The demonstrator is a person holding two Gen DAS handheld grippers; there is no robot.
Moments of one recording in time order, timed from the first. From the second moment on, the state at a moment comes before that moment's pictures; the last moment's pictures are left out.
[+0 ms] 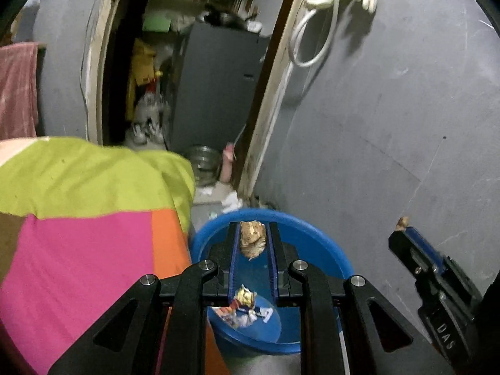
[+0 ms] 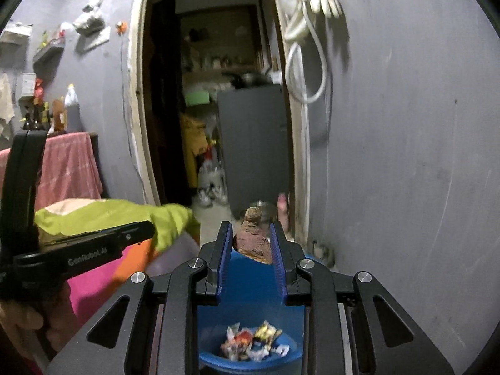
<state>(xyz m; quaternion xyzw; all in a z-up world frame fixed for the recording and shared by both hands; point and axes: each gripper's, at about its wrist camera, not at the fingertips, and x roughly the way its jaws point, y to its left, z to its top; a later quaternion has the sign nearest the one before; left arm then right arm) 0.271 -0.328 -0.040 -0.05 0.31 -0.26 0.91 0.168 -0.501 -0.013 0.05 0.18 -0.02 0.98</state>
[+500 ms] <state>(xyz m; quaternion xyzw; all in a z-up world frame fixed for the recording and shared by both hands) 0.281 -0.332 -0.063 -0.03 0.36 -0.27 0.89 0.180 -0.509 -0.046 0.07 0.25 -0.01 0.96</state>
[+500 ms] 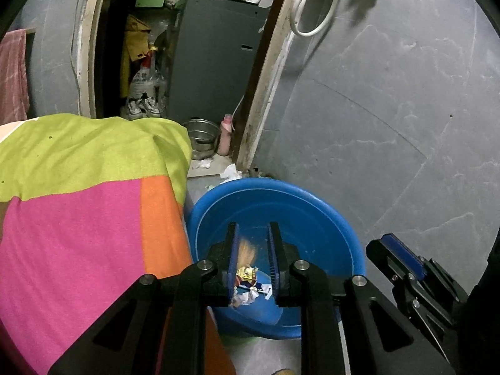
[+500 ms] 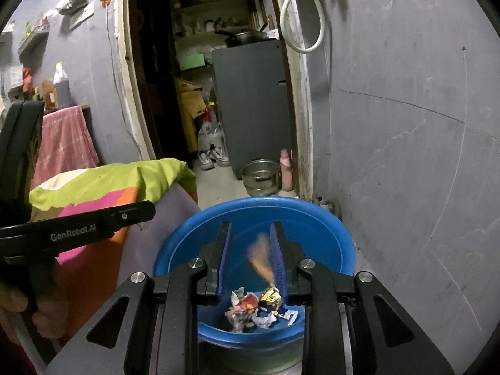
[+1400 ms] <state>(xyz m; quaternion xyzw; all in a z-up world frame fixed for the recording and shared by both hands) 0.204 -0.252 0.052 -0.08 0.20 -0.27 0.94 0.098 -0.478 0.077 0.06 0.10 -0.03 0.99</state>
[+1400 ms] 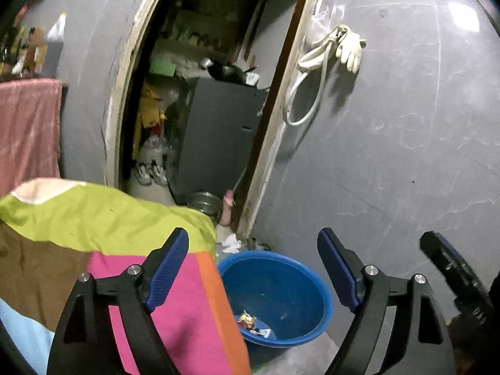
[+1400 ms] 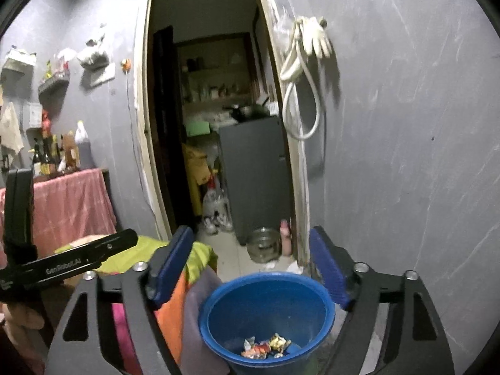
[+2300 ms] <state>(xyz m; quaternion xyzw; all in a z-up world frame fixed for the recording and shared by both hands) 0.069 -0.188 0.042 -0.04 0.12 -0.24 0.96 -0.018 -0.416 0.076 0.03 0.04 -0.05 1.00</state>
